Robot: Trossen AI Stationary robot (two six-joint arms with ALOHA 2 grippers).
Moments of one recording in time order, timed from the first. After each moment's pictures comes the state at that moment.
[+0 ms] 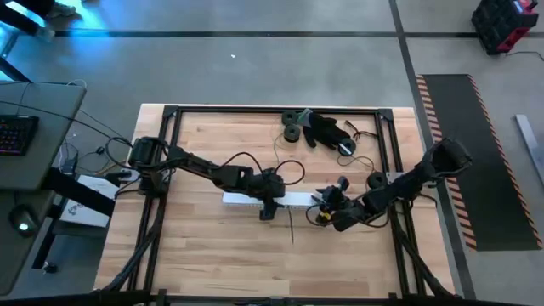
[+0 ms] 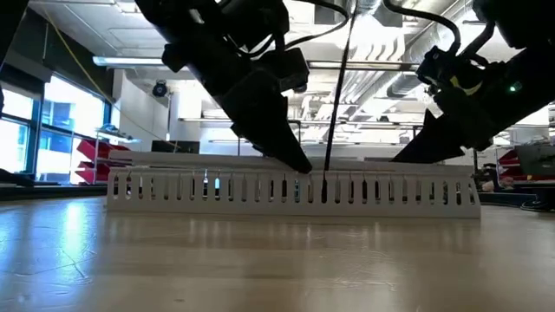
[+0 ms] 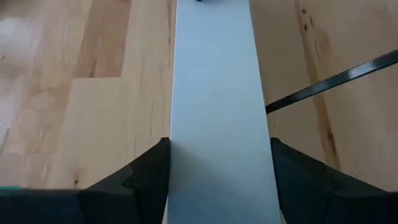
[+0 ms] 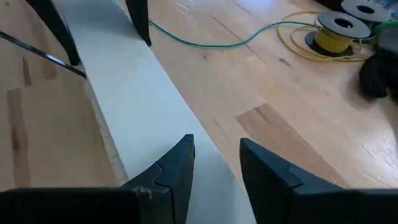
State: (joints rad) left arm -0.09 1.88 1.09 -0.04 -0.05 -0.03; right arm 0.48 1.55 0.51 0.07 0.83 0.70
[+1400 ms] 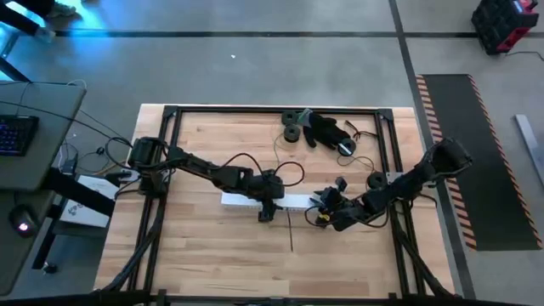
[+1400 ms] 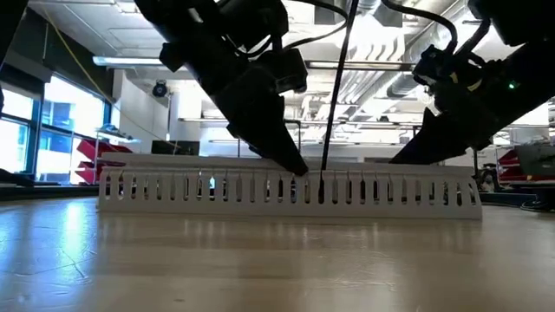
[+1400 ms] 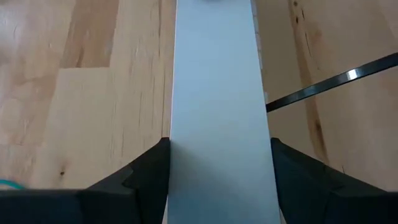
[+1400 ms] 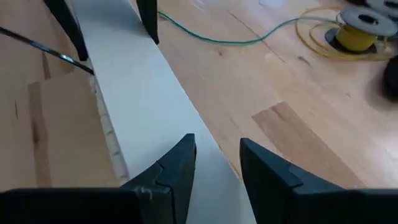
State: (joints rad) left arm -0.09 1.88 1.09 -0.06 -0.04 -0.05; right arm 0.49 1.56 0.51 0.10 0.77 0.62
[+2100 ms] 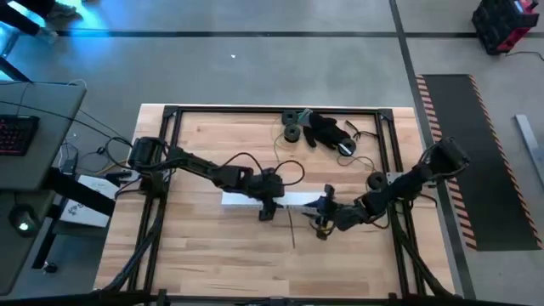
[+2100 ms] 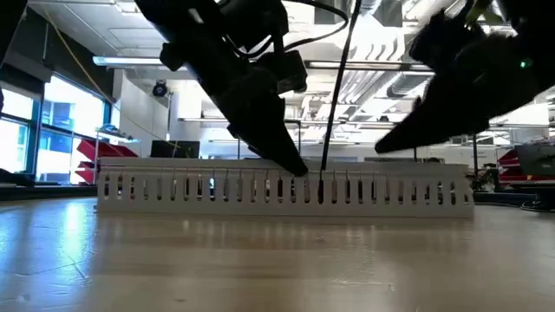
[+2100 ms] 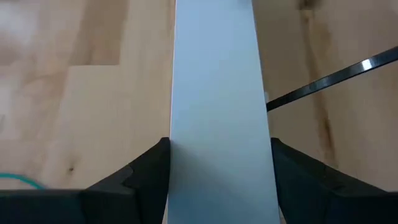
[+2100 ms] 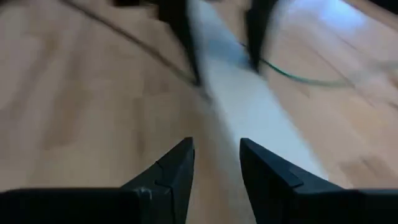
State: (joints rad) left arm -0.09 1.88 1.09 -0.06 -0.05 -0.06; right arm 0.49 1.55 0.51 0.46 0.57 0.32
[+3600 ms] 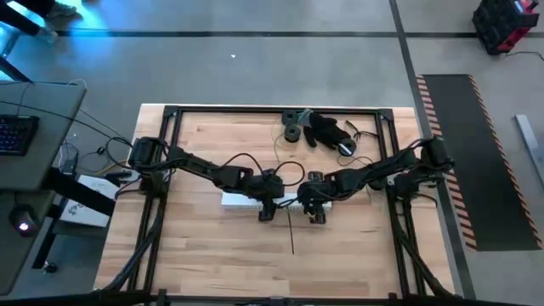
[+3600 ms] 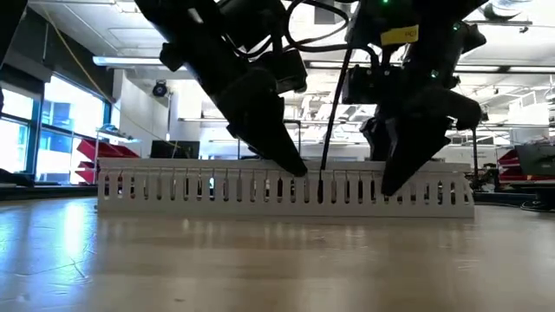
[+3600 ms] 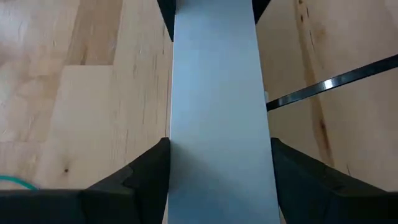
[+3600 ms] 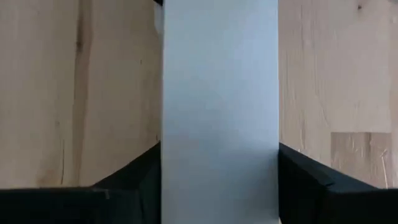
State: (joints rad) left arm -0.09 1.88 1.09 -0.06 -0.04 -0.05; right arm 0.16 1.68 0.92 -0.41 0.07 0.12
